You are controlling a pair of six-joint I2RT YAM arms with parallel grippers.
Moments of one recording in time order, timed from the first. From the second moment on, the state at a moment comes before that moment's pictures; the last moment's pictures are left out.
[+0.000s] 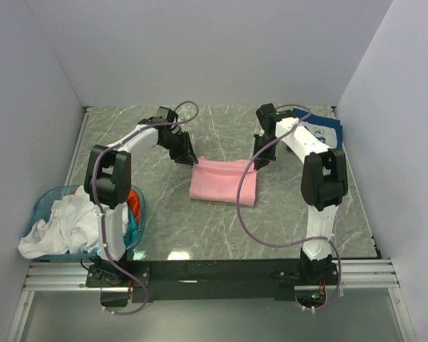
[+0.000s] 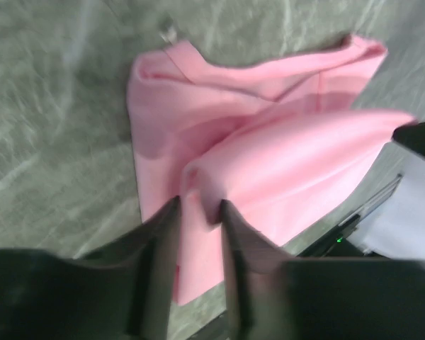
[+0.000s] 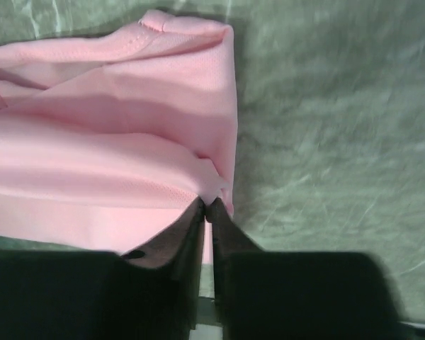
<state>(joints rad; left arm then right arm) -0.30 2.06 1.59 -0.66 0.53 -0.48 0.28 1.99 1.67 -1.06 -0.10 0.47</state>
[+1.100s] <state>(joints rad) -0.40 1.77 1.31 -0.51 0.60 -0.44 0.32 1.71 1.30 -0.92 -0.43 0.36</state>
